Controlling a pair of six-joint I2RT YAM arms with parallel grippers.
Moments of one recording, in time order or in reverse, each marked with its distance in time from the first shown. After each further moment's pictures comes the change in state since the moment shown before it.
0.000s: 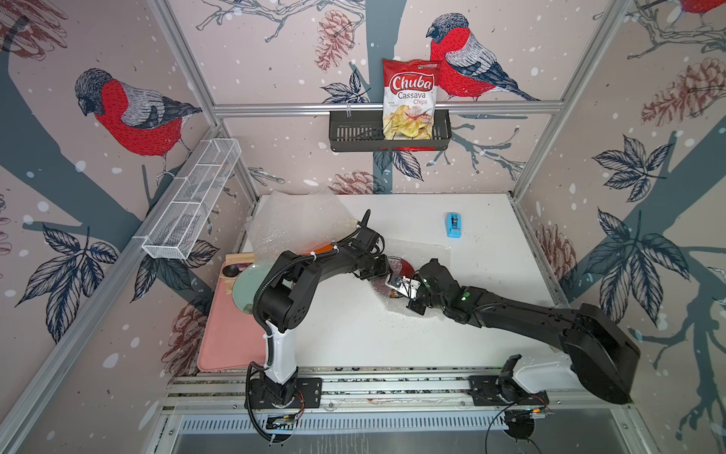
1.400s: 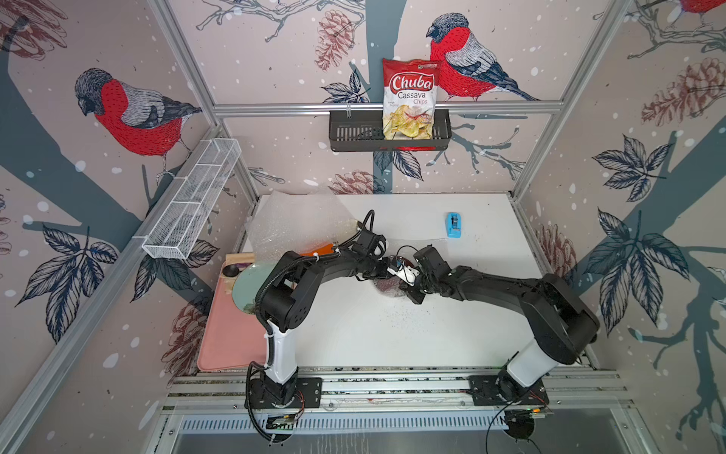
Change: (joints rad) left arm -0.015 0.009 -0.053 0.140 0.029 0.187; right arm -0.167 0.319 0.213 -0.160 -0.167 0.153
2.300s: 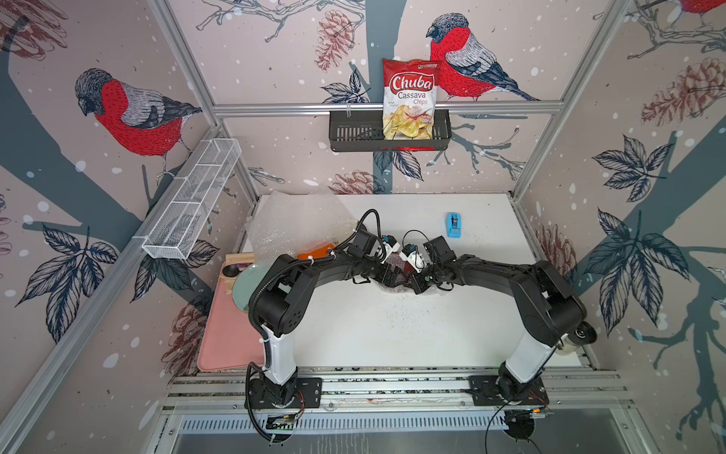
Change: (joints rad) left arm 0.012 -0.056 -0.058 0.075 0.260 0.367; right arm -0.133 0.075 0.047 -0.034 -0.233 0.266
